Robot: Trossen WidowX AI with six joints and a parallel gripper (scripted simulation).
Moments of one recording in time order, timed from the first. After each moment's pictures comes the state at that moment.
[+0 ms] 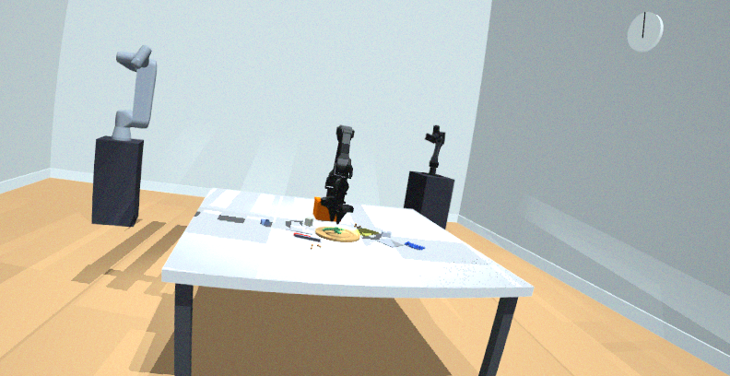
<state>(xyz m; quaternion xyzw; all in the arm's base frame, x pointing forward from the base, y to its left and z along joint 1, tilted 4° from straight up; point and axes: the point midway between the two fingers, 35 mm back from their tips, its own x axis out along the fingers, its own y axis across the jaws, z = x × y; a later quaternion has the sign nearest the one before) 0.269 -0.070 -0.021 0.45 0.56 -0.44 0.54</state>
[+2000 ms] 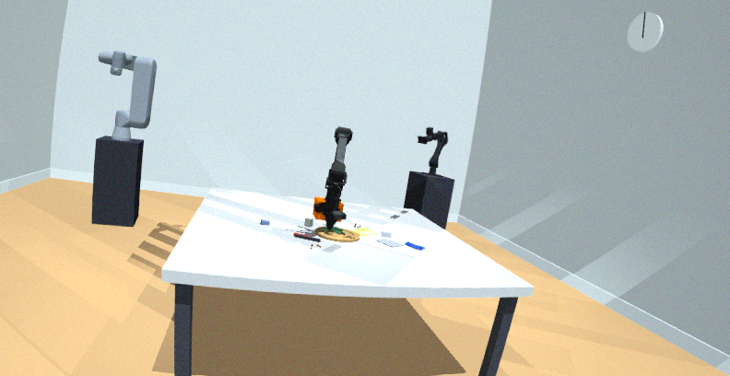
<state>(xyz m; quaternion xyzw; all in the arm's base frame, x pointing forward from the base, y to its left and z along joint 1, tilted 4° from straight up) 0.272 -0.092 -0.052 0.48 0.54 -0.47 0.51</state>
